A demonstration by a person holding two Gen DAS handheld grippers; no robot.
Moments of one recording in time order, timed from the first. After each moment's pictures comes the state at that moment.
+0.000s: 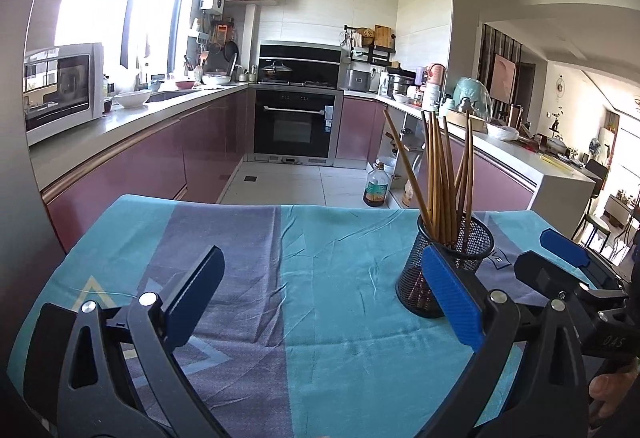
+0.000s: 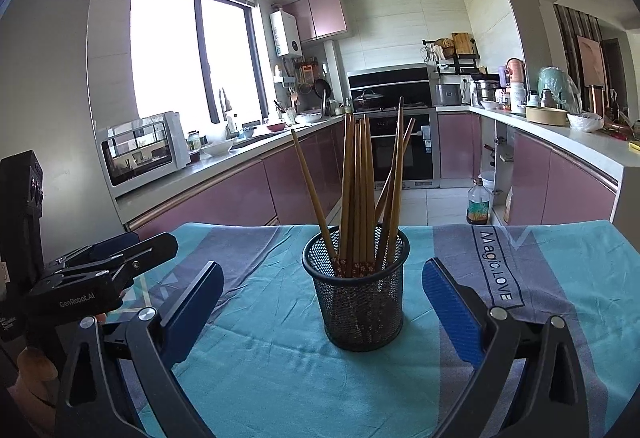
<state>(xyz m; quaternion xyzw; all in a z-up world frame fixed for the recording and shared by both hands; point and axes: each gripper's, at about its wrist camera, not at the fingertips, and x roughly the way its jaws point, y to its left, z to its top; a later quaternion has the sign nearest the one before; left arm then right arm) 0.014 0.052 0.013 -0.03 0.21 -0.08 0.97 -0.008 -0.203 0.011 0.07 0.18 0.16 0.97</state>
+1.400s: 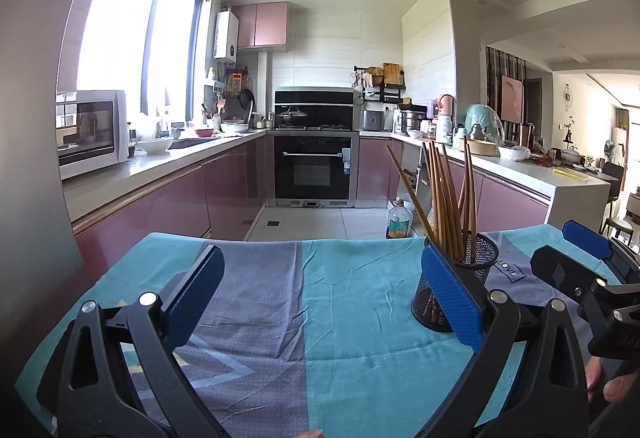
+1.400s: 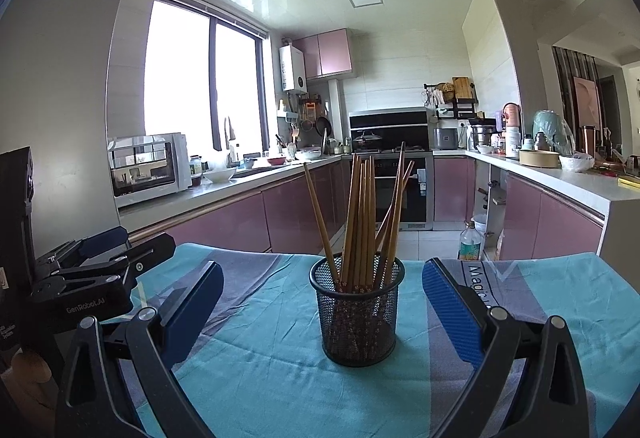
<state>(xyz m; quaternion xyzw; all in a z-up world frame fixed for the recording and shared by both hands) -0.029 0.047 0.026 0.00 0.13 -0.04 0.99 -0.042 -0.195 0.012 0.05 0.11 0.14 0.98</state>
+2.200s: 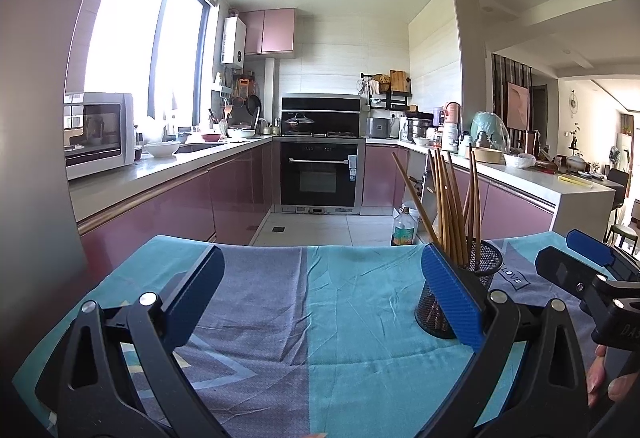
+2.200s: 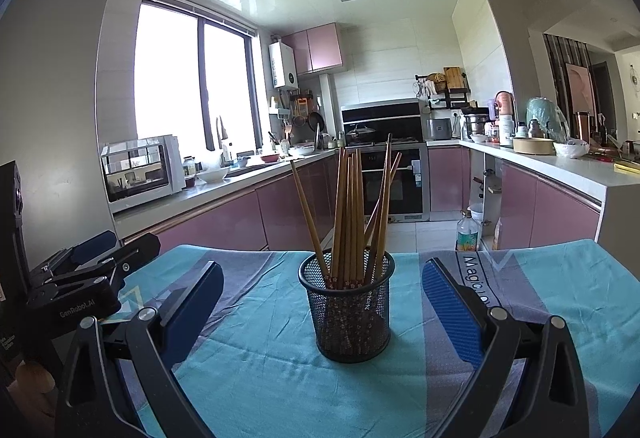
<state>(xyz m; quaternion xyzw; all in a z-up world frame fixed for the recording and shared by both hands) -0.034 0.045 0.024 0.00 0.11 -0.03 0.99 -0.034 -0.201 0.009 0.07 0.12 0.13 0.98</state>
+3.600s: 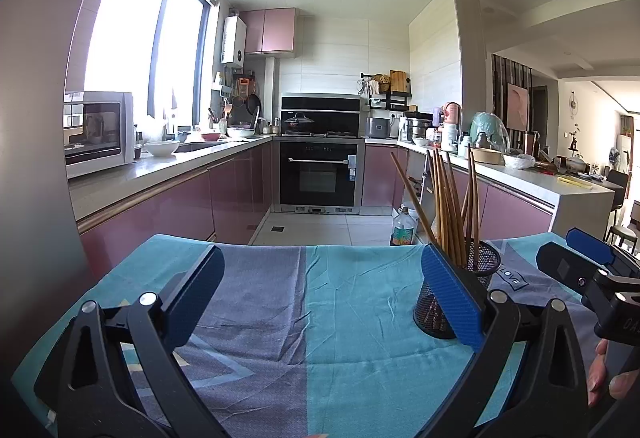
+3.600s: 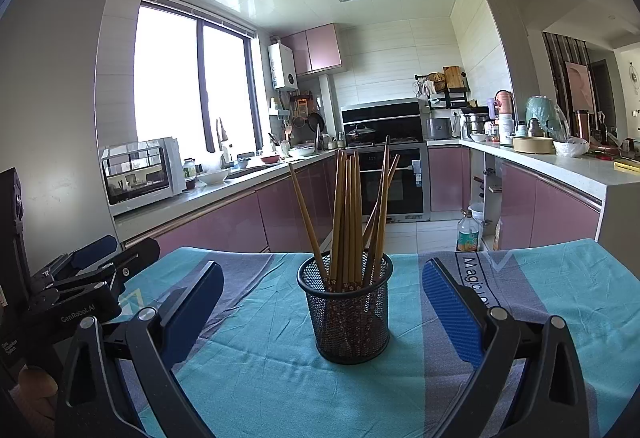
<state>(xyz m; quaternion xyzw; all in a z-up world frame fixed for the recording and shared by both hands) -0.036 0.043 0.025 0.00 0.11 -0.03 0.99 -0.032 -0.200 0.009 0.07 0.12 0.13 0.98</state>
